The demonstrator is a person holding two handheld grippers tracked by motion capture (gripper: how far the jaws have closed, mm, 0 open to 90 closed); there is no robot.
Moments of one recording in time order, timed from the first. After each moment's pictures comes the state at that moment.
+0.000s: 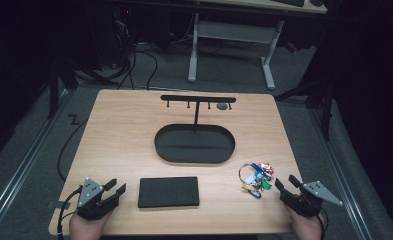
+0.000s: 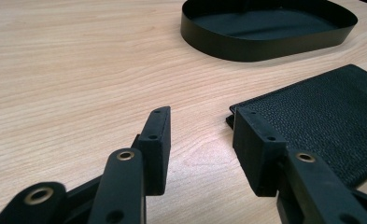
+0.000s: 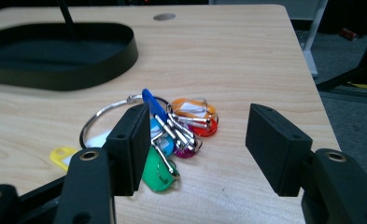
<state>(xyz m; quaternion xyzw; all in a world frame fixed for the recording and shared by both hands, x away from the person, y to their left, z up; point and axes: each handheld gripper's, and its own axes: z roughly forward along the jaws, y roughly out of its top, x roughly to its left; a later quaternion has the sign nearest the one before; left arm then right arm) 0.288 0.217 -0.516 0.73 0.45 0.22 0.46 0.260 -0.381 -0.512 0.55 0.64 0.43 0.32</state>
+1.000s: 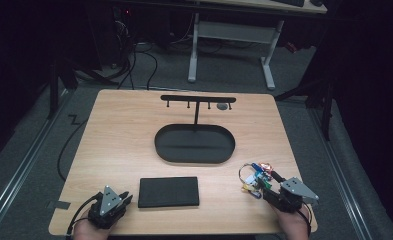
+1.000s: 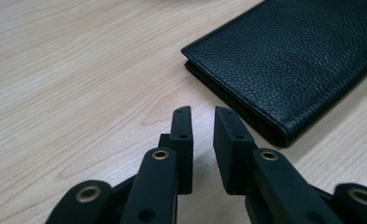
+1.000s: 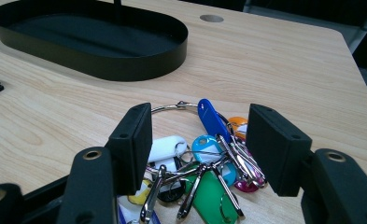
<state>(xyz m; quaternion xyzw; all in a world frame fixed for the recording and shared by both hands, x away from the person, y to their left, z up) 0.273 0.189 -0.527 0.83 0.36 0.23 0.37 0.277 -0.339 -0.515 0.47 0.70 0.42 0.33</state>
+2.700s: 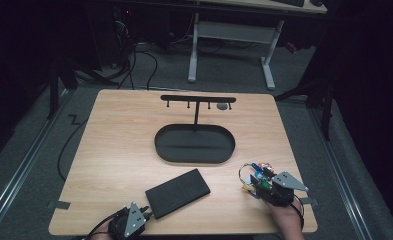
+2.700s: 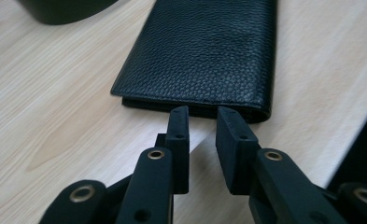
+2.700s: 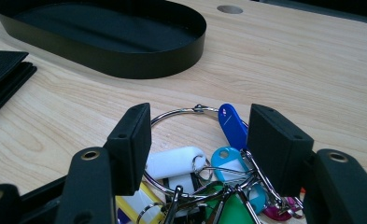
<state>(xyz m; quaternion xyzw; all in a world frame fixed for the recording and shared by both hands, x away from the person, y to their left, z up) 0.236 0.132 -0.529 0.88 0.25 0.22 0.35 0.298 -0.326 -0.522 0.46 0.72 0.42 0.31</state>
